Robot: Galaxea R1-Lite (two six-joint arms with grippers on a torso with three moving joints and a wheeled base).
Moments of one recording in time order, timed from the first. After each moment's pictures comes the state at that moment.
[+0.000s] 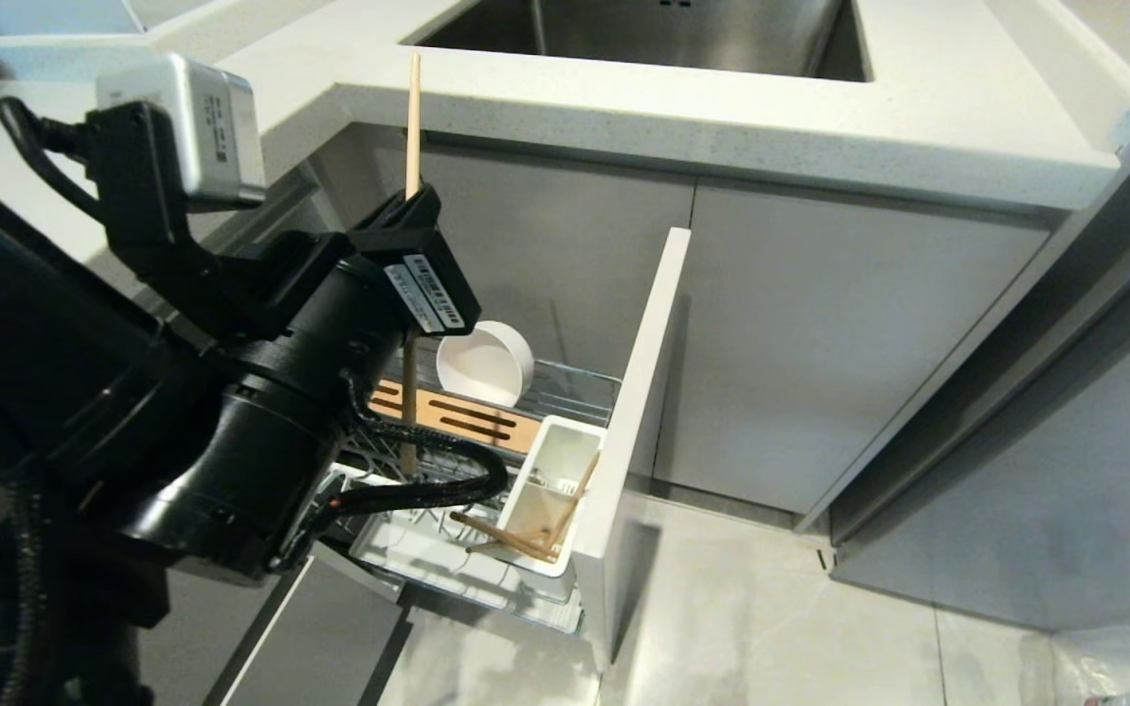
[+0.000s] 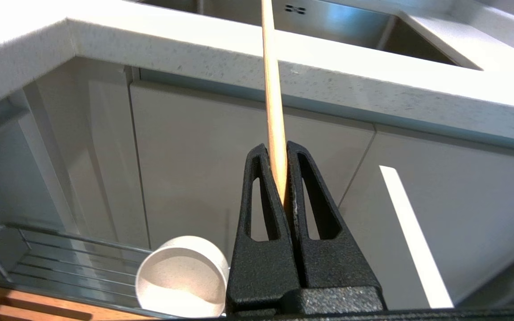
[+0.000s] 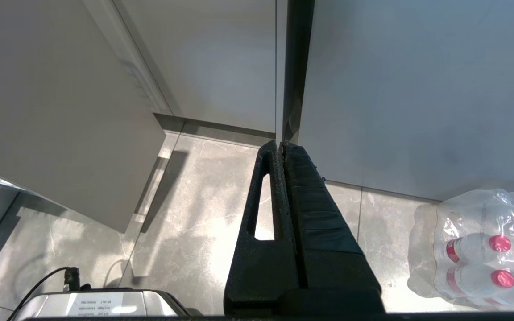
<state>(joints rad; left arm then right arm) -0.85 1.54 -0.73 -1.30 0.60 0.20 0.00 0.00 0.00 0.00 -0.02 0.05</state>
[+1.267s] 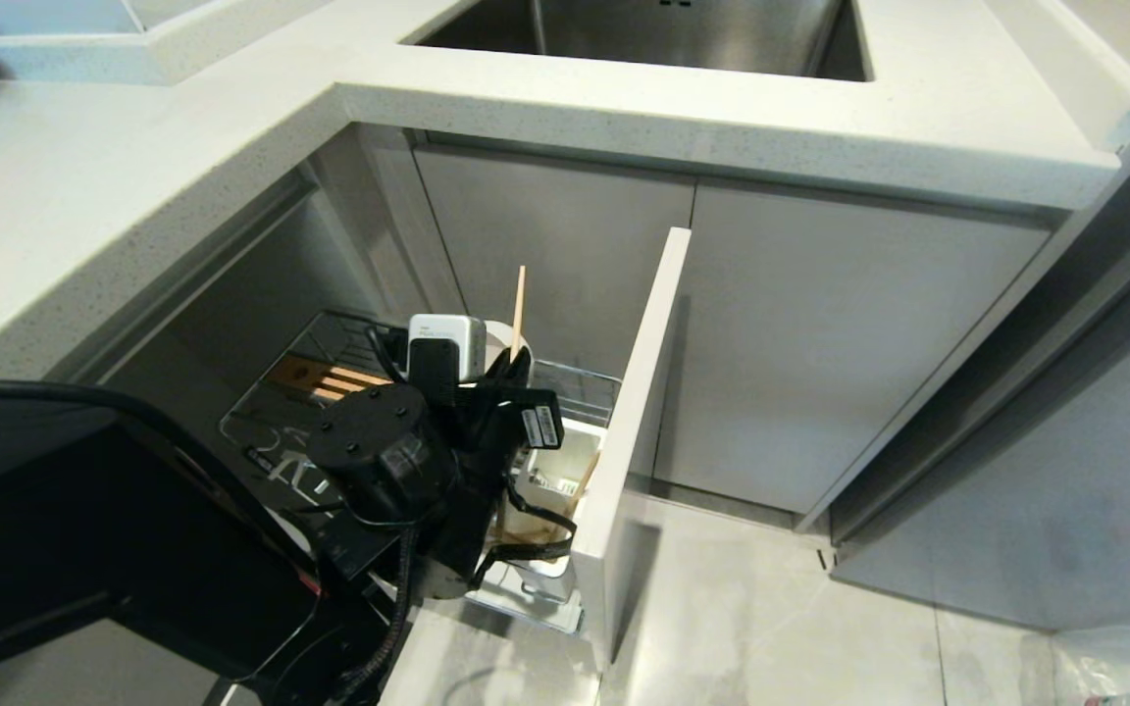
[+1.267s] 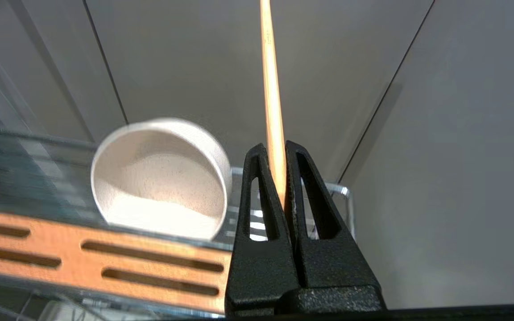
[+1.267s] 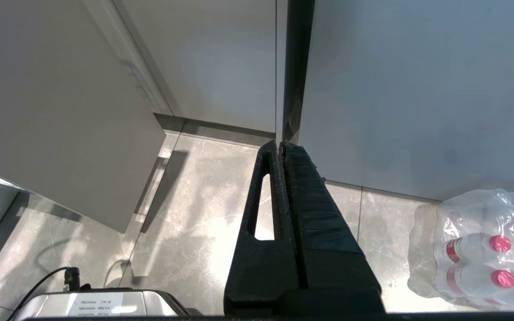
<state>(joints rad) -0.73 1.95 -0.67 -1.52 0.54 0.10 0.00 0.00 0.00 0.00 -0.02 0.05</state>
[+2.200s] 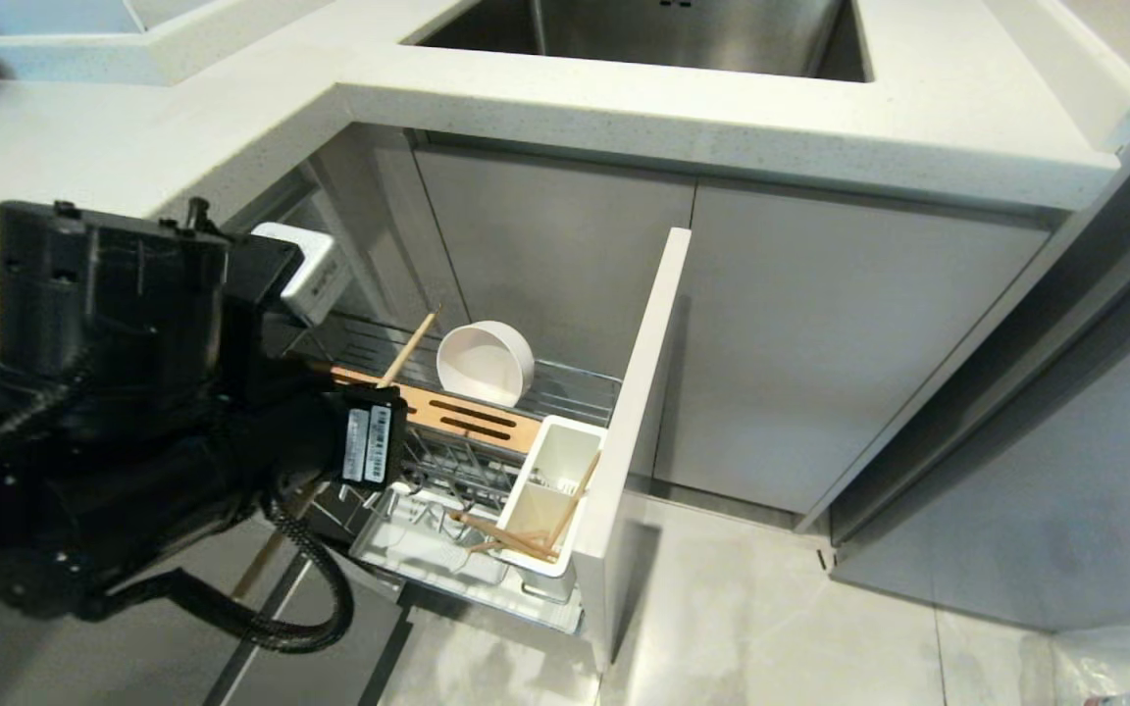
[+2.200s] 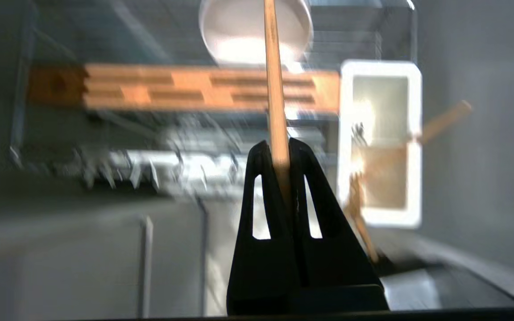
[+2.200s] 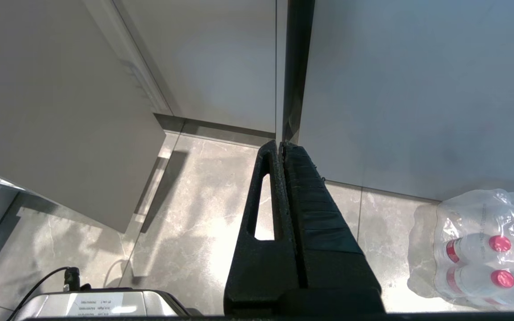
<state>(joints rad) -0.73 1.35 -0.96 0.02 0.57 -0.04 0.00 0.00 0.00 0.00 -0.02 0.05</state>
